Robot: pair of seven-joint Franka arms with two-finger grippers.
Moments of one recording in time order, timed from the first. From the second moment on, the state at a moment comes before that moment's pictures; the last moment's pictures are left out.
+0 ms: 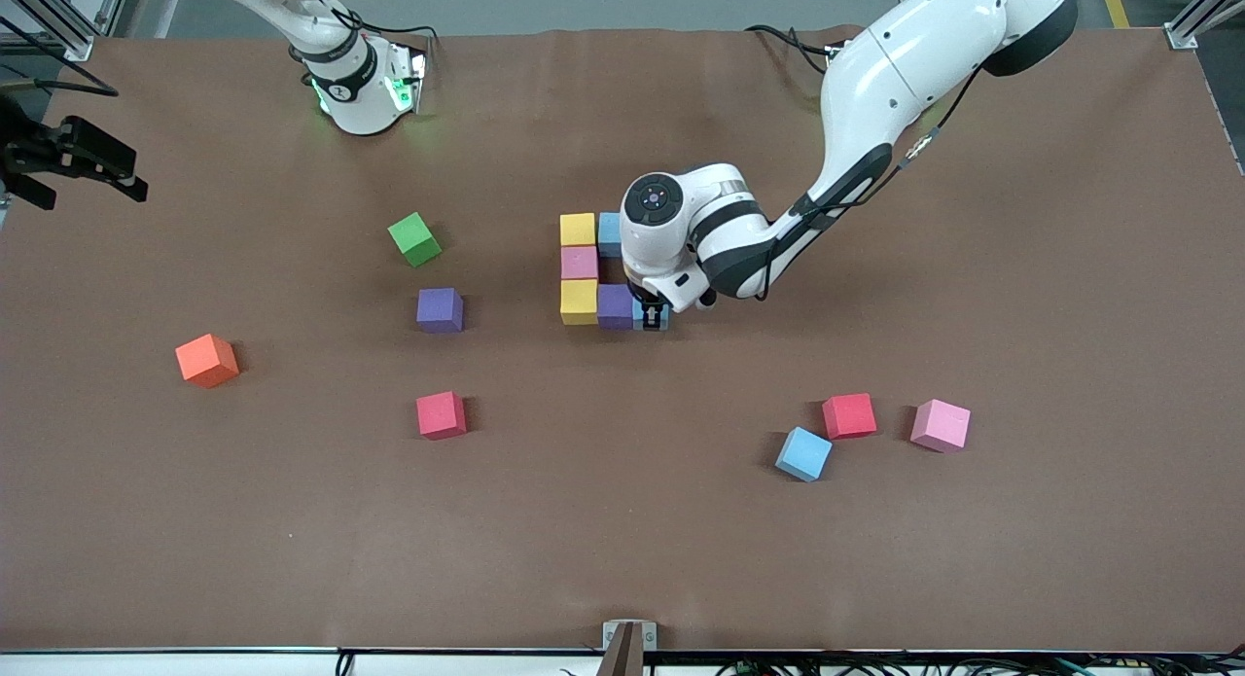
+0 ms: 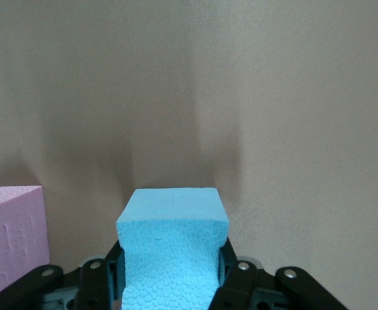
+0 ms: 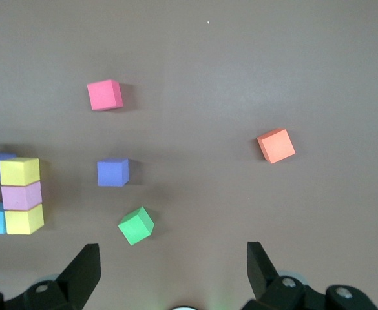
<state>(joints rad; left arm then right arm) -0.21 0.81 -0.71 -1.70 0.65 2.25 -2.72 -0.04 -0.04 0.01 -1.50 0.04 1.43 -0.07</state>
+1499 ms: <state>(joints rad) 0.02 0.77 -0.94 -1.62 0.62 2.00 -2.45 -0.01 -0.09 0.02 -1.56 0.01 1.46 -0.07</state>
